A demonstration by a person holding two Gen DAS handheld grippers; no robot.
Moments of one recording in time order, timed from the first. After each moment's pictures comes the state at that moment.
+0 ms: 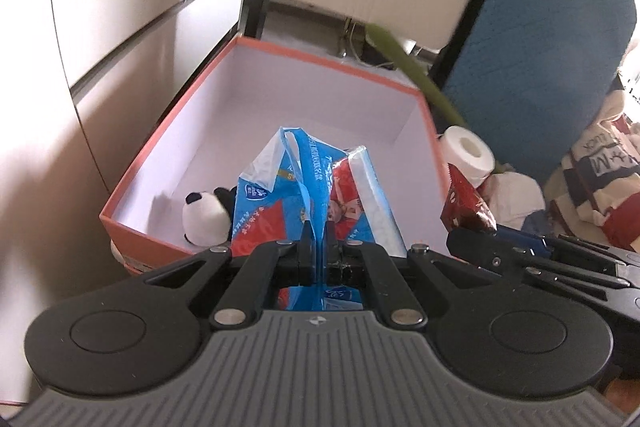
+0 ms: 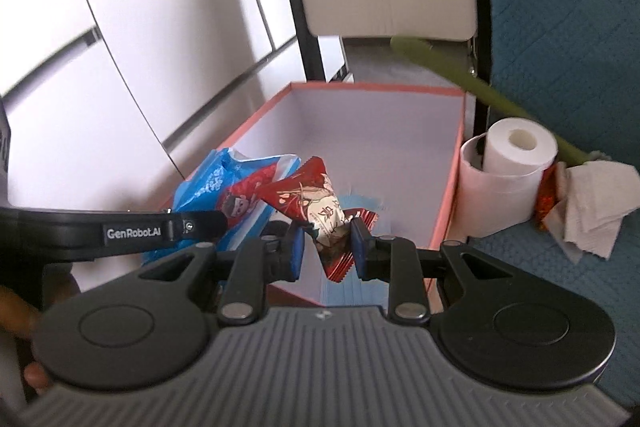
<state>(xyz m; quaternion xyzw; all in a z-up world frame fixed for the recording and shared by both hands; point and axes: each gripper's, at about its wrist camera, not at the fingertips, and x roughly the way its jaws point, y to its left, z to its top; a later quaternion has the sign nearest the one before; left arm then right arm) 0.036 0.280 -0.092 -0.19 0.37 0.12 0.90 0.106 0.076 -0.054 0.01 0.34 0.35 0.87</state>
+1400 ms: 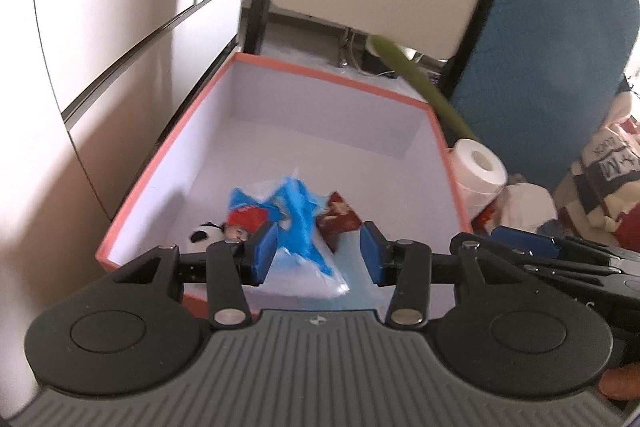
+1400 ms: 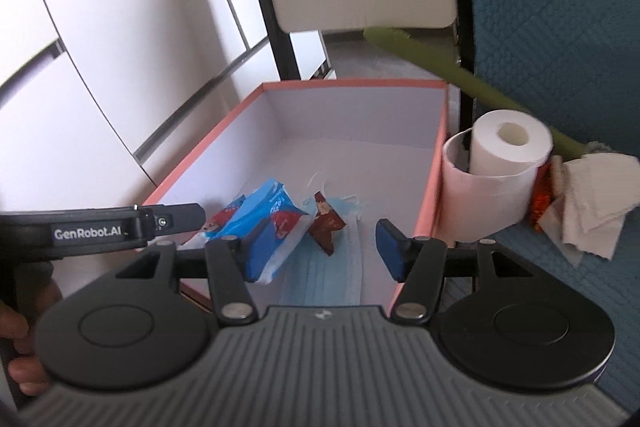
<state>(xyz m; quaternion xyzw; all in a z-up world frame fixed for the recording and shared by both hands) 0.052 0.281 -0.090 -0.17 0.35 0.12 0.91 0.152 0.099 -0.077 0.01 0.37 0.33 0.87</state>
